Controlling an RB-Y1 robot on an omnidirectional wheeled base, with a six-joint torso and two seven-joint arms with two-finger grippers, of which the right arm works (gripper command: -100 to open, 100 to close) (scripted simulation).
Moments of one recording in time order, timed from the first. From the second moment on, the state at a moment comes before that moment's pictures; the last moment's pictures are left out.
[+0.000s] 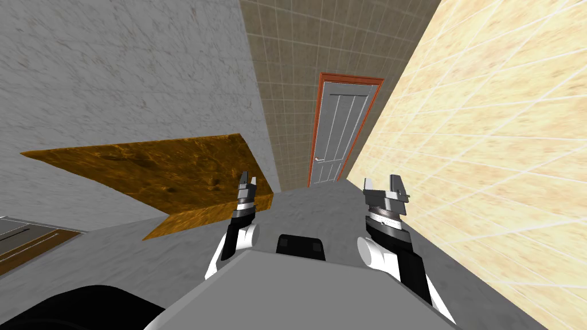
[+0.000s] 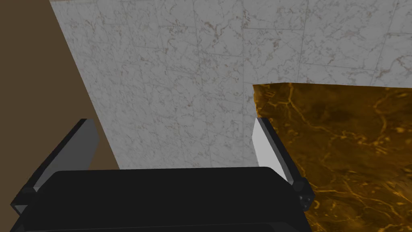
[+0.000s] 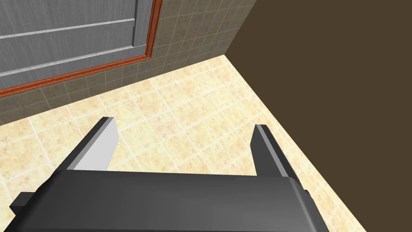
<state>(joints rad) 0.55 0.05 -0.07 -2.29 -0.07 -0.50 -0.05</state>
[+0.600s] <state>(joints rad) 0.51 0.01 -0.07 -2.19 -0.08 -0.52 -0.06</state>
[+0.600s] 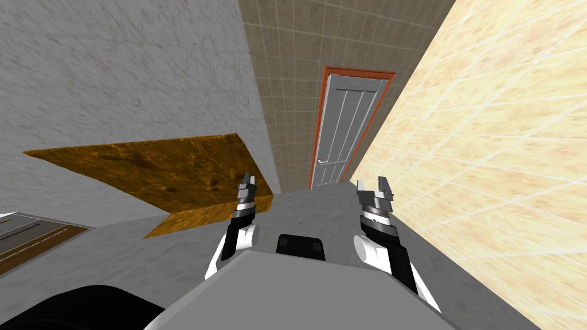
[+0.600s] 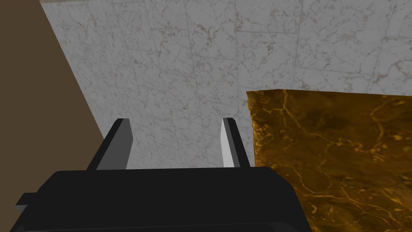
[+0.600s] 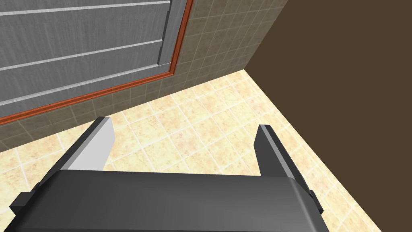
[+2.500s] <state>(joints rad) 0.36 -0.10 -0.02 -1.75 -0.12 -0.61 -0.08</state>
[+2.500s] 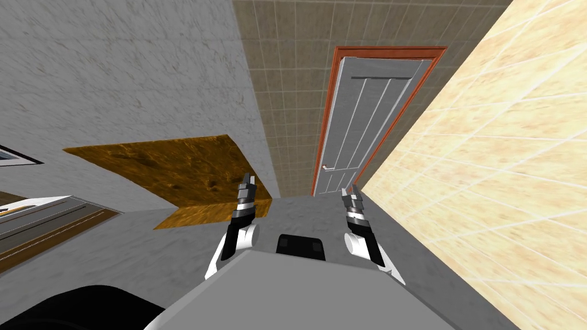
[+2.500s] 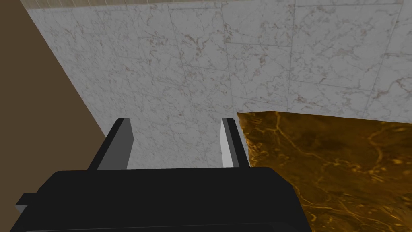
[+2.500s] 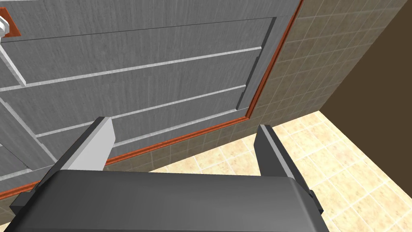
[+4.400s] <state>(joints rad) 0.19 -0.18 0.03 -1.27 -0.16 -0.71 -0.09</state>
